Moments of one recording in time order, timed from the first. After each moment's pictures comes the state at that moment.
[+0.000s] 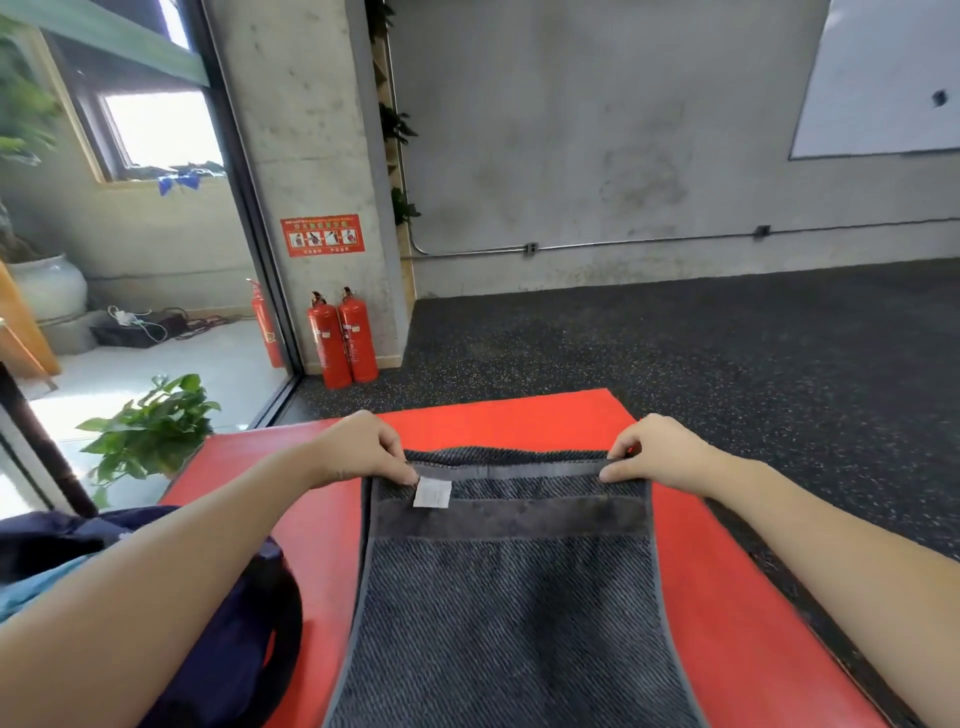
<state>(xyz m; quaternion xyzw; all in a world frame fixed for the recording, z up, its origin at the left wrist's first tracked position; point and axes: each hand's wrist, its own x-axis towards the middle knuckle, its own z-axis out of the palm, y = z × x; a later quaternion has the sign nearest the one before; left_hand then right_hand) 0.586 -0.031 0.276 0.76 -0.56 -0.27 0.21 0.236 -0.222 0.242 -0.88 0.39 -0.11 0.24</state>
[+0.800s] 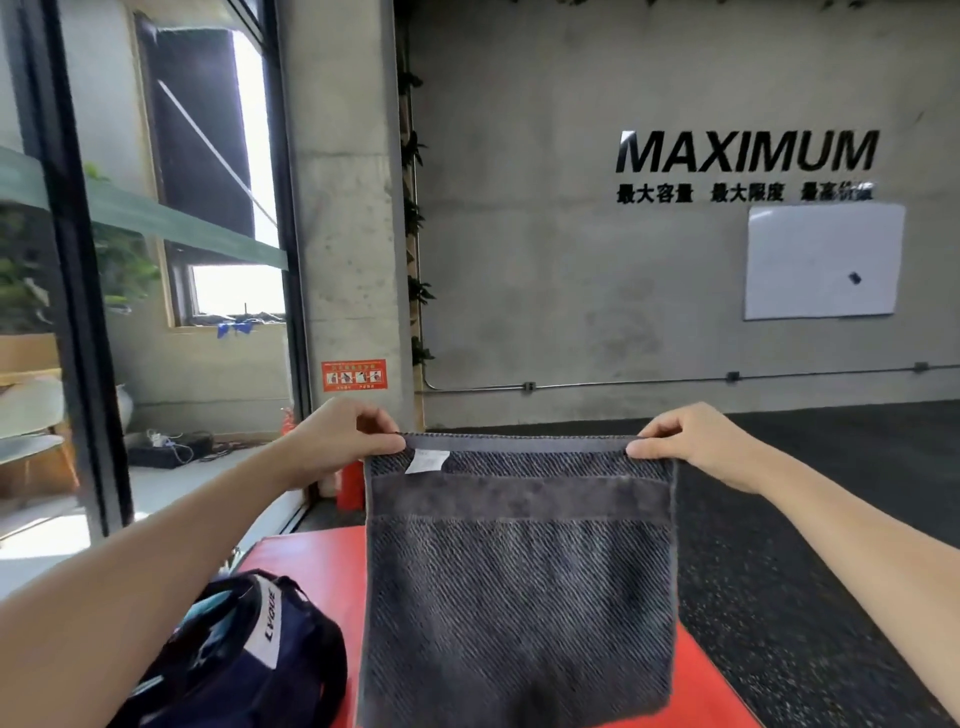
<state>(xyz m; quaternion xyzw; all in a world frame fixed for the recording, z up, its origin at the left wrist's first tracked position) 0.486 0.170 0.479 0.66 -0.62 -0.09 0.41 0.101 -0.030 0.464 -0.85 0.34 -0.30 0.27</state>
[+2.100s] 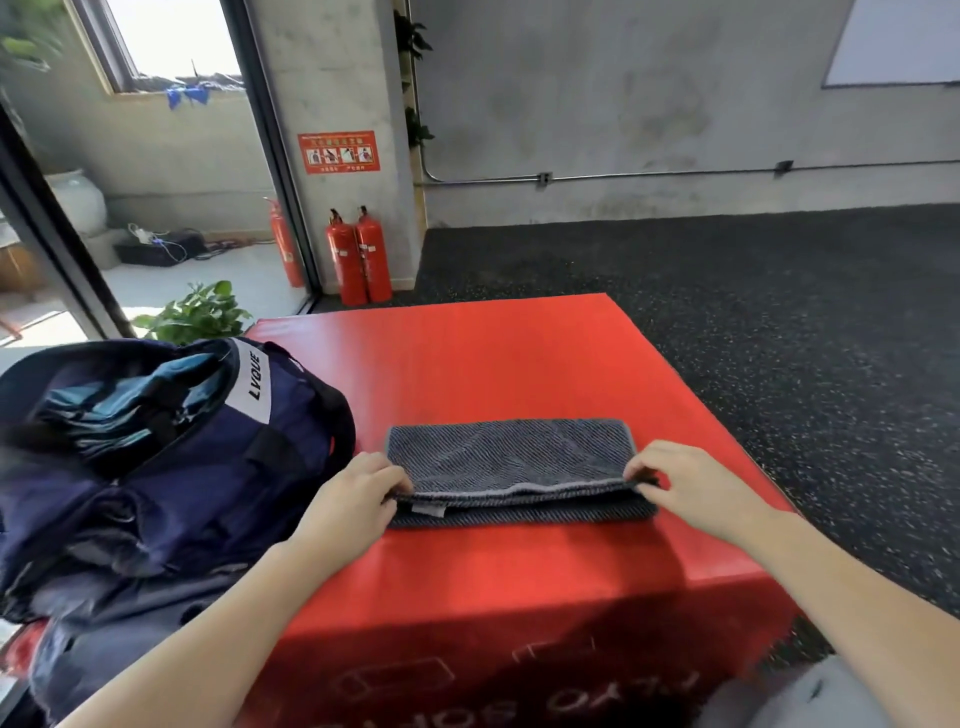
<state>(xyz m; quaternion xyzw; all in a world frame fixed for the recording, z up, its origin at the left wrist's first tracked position) 0.486 0.203 0.121 0.75 -0.63 0.03 0.20 0.116 -0.037 0.124 -0.93 0.30 -0.14 0.16</state>
